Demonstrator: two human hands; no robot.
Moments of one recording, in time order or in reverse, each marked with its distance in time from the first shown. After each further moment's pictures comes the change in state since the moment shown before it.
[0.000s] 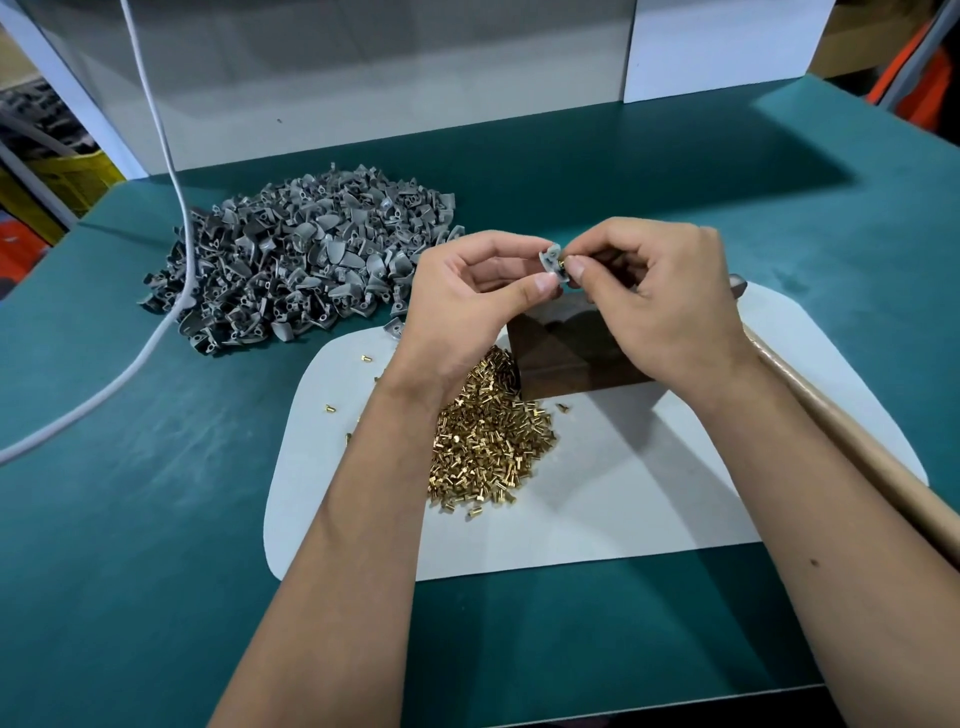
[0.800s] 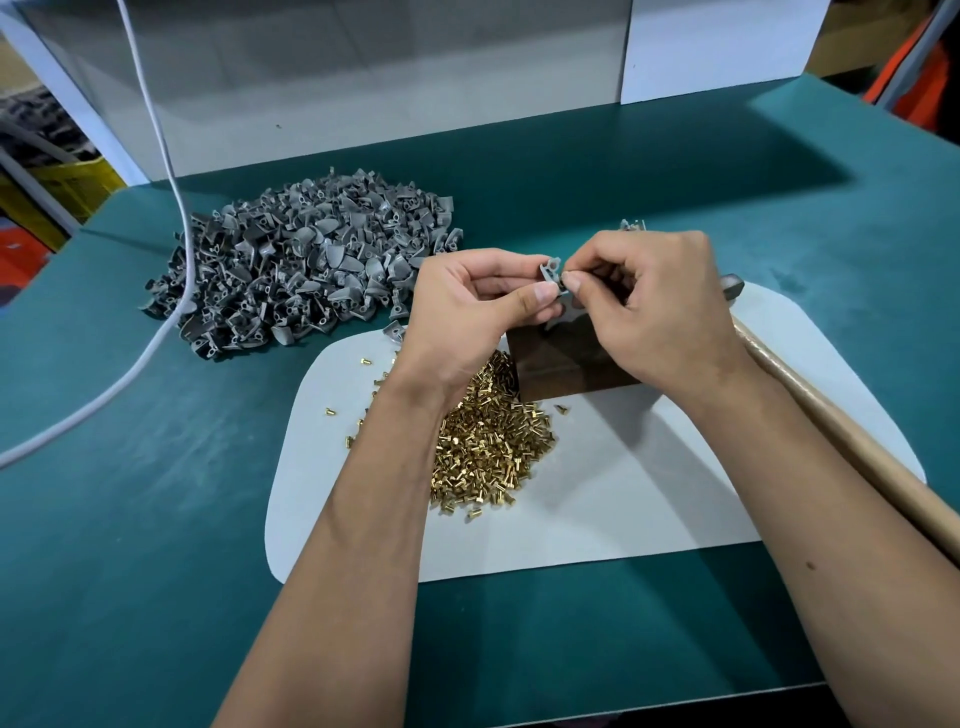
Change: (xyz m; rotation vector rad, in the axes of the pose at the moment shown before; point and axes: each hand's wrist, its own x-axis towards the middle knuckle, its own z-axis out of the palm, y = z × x) left_hand -0.003 0.000 0.005 -0.080 0.001 -0.082; right_hand -0.002 0.004 0.001 -0.137 0.007 -0.072
